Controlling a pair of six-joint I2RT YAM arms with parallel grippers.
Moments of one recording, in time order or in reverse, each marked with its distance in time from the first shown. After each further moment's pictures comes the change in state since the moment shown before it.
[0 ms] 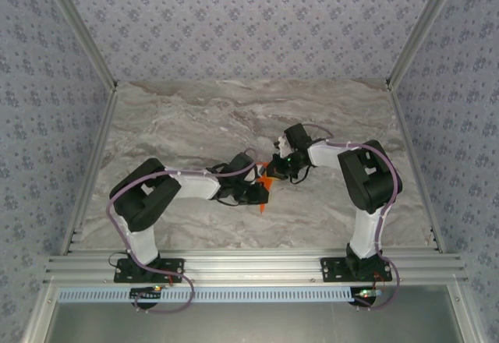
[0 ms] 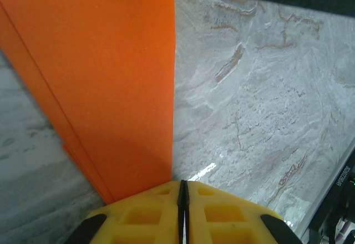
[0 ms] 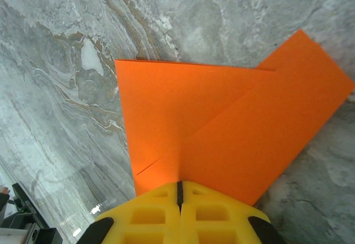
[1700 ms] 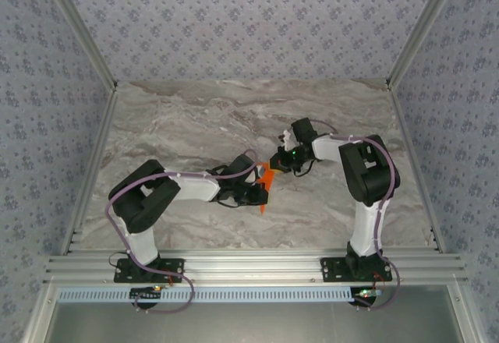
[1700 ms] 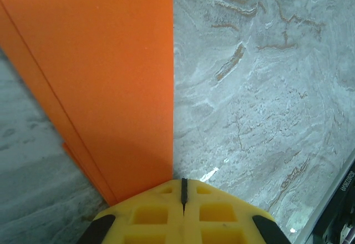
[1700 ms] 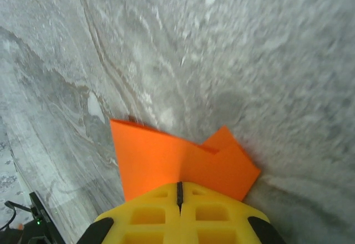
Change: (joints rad) left arm -0.016 -0.011 -0.008 0.002 -0.037 -0.012; right arm -0.093 0.080 0.085 0.000 -0.061 -0.048
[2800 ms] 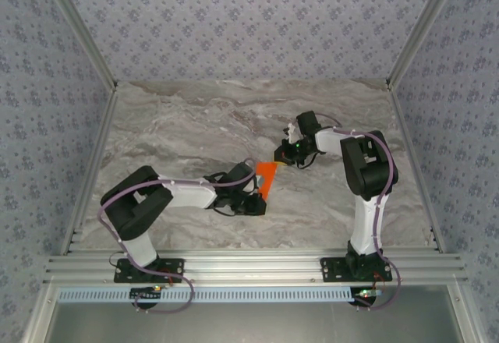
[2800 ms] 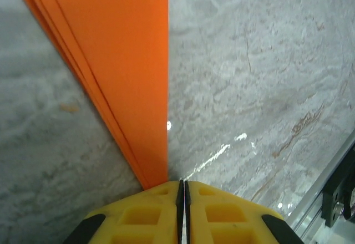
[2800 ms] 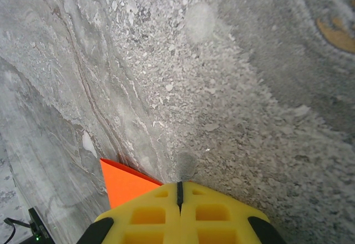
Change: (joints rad) left arm -0.056 -0.080 -0.071 -0.063 0.014 0.005; right arm -0.049 0.051 0.089 -0.055 0.007 -0.034
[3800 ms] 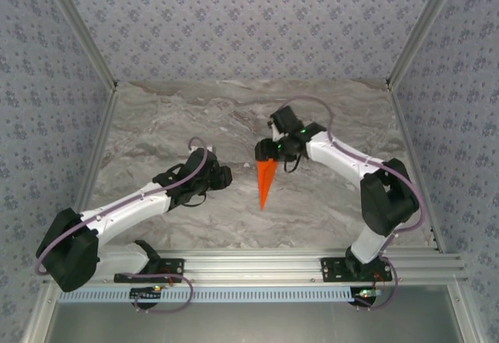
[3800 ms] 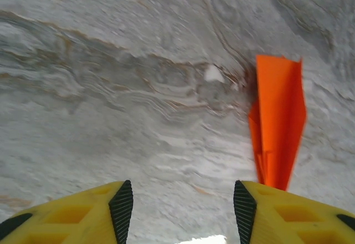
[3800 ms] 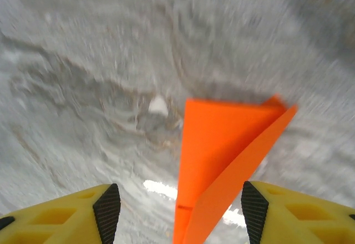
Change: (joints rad) left arm 0.187 -0.507 -0.085 -0.259 -0.561 0.035; right arm 0.314 -0.335 0.042 -0.262 0.517 0.080
